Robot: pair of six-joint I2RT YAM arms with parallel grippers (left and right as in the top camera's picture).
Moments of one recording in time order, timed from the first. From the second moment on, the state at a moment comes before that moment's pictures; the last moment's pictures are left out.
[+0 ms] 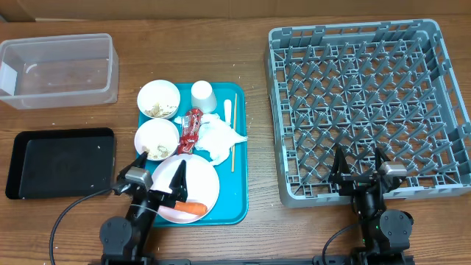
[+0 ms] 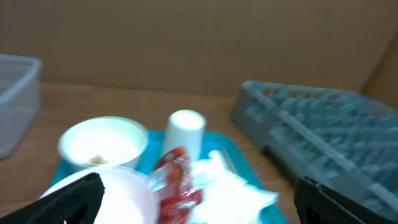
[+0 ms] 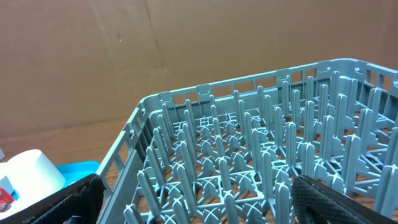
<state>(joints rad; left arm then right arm) -0.04 0.01 0.01 -0.01 0.28 -0.25 0.07 0.01 0.02 -0.03 0.01 0.20</state>
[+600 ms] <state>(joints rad) -0.04 0.04 0.15 -0.14 0.45 -0.43 0.07 0.01 0.02 -0.03 0.01 0.20</state>
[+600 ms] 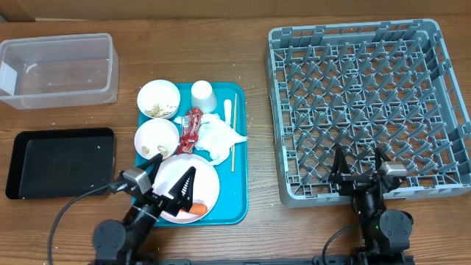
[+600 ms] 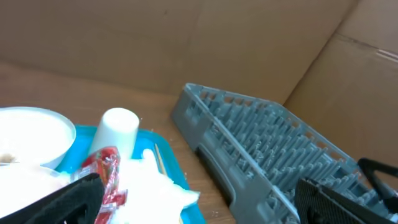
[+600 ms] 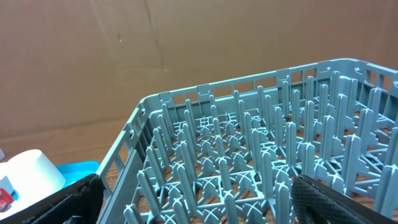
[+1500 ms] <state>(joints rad) -0.10 1.24 1.15 -0.97 0.18 -0.34 0.07 0.01 0.02 -0.03 0.01 0.20</state>
